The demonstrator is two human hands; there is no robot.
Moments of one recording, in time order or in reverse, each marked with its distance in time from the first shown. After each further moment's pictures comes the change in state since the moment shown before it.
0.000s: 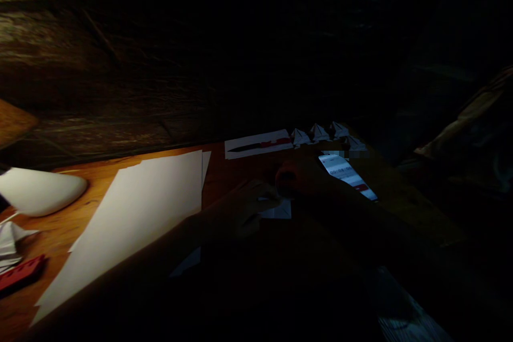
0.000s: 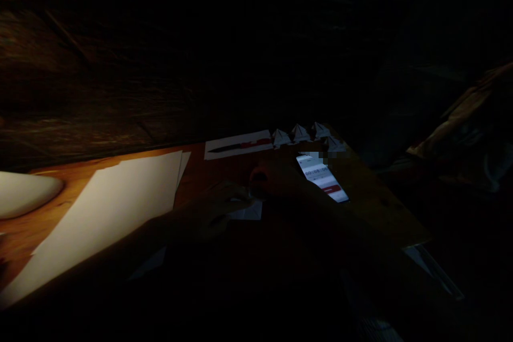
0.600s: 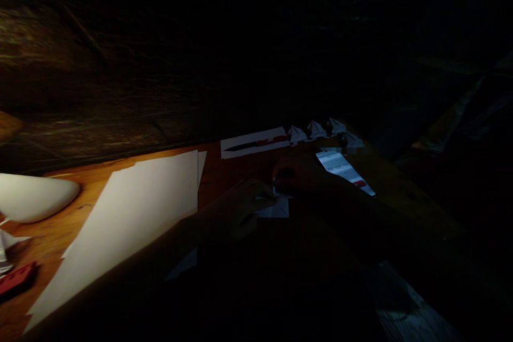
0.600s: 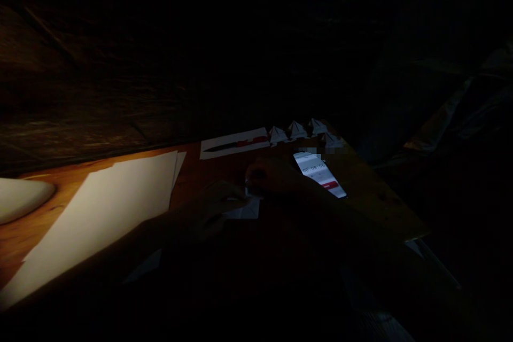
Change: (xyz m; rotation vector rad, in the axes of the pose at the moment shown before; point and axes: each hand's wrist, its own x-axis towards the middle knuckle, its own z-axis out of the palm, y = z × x) left_hand 0.001 -0.002 0.000 -0.012 0.011 0.004; right_hand -0.004 0.003 -0.002 0.129 0.041 -0.065
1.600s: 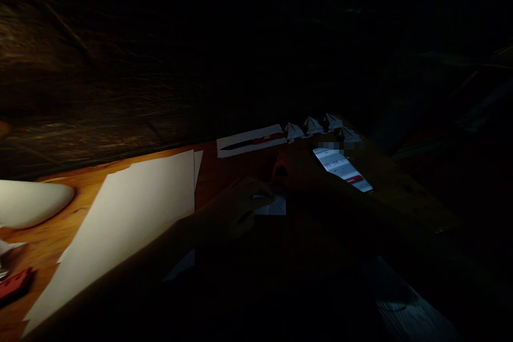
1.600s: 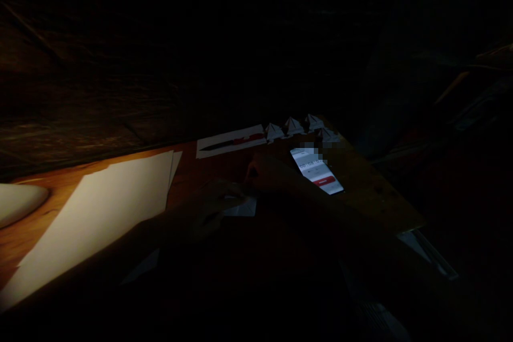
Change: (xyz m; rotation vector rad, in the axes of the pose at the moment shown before) left_hand -0.001 0.000 0.001 0.003 -0.016 -0.014; right_hand 0.004 -0.009 0.006 -0.112 0.020 0.130
